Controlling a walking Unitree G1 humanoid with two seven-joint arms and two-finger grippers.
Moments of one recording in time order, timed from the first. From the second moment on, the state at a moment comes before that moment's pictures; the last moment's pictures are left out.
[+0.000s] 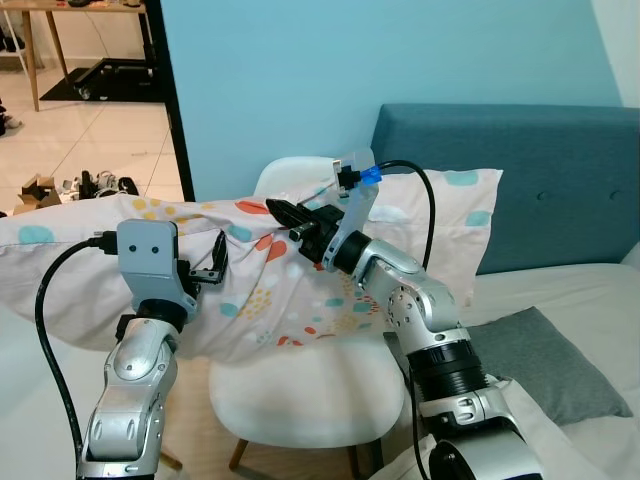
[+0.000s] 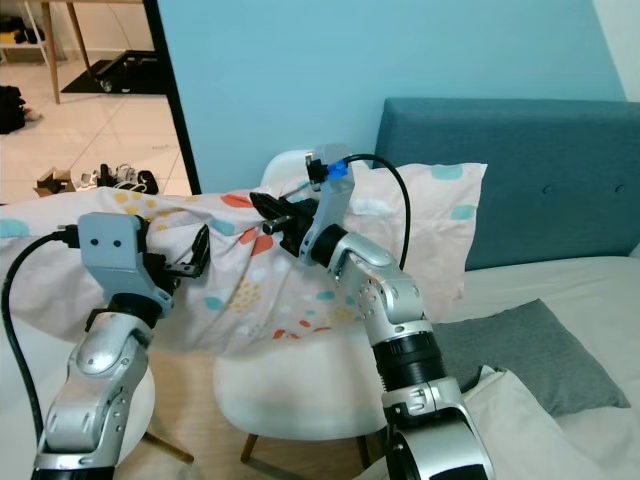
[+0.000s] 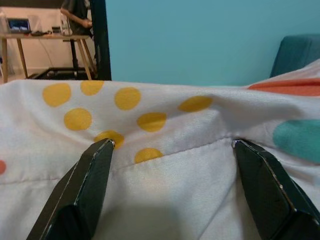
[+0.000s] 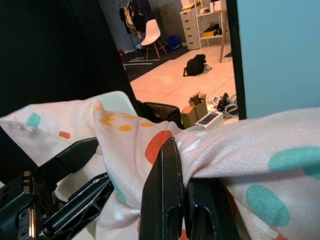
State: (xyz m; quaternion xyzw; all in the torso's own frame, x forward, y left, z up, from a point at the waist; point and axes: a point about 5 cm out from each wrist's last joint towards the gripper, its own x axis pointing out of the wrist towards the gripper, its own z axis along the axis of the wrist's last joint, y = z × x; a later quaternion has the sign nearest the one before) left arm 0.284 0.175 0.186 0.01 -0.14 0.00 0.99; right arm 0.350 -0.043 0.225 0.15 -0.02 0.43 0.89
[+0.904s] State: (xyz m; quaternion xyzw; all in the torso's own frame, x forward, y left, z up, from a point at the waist) left arm 0.288 0.172 0.191 0.02 -0.15 -0.01 0.99; right arm 0.360 -0.051 0.230 0.15 -0.03 0.42 0.90
